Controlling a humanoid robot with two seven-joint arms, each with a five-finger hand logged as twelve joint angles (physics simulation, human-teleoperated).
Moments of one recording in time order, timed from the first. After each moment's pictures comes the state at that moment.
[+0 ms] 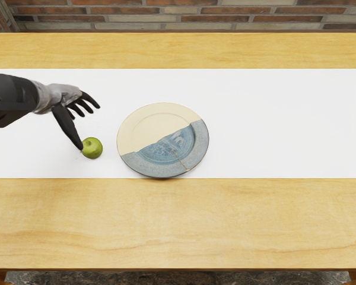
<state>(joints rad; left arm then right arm) -1.98 0.58 0.91 -1.55 0.02 0.09 0.20 -0.04 0.00 0.11 0.05 -0.06 0.02 0.09</state>
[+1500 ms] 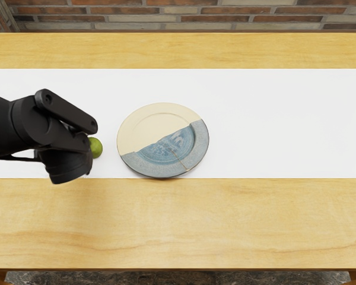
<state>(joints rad) -1.92 0.10 1.03 -1.60 -0.15 0.61 0.45 -0.04 0.00 0.11 0.05 -0.06 0.02 0.09</state>
